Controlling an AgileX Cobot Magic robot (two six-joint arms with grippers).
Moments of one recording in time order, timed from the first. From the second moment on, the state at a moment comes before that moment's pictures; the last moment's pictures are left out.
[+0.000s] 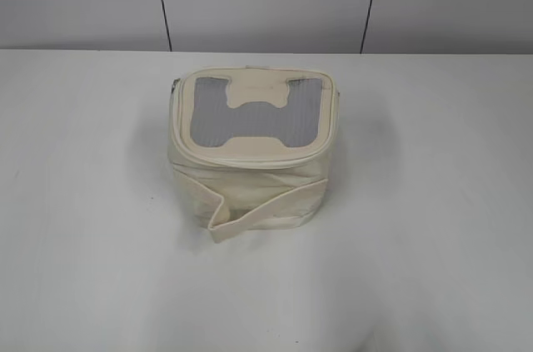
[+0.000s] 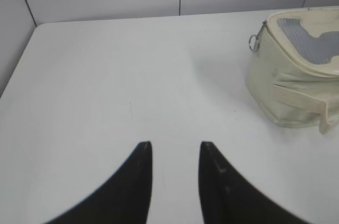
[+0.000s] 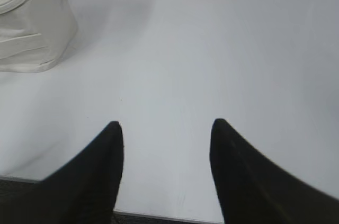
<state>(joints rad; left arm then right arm) -0.08 -0.01 -0.54 -0.08 1.06 0.09 0.01 -0.01 -0.50 0.16 1.05 -0.14</state>
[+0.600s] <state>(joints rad) -0.08 -0.01 -0.54 -0.08 1.06 0.09 0.01 -0.01 -0.50 0.16 1.05 -0.14</state>
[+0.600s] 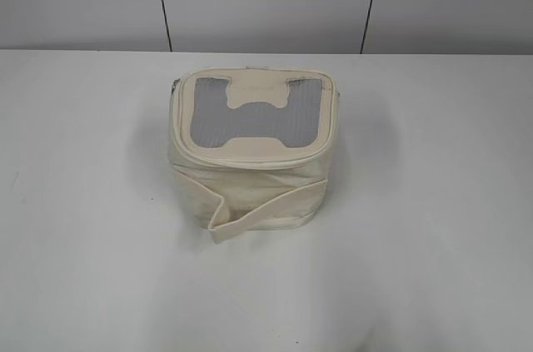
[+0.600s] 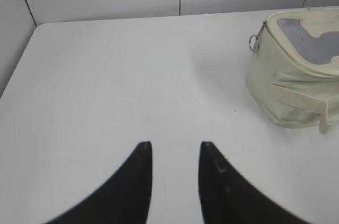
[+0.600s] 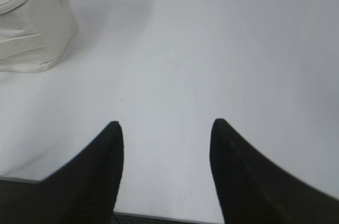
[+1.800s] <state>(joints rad) -0.08 -0.01 -0.54 -0.08 1.06 0.09 0.10 1.47 -1.05 1.19 0.82 -1.28</state>
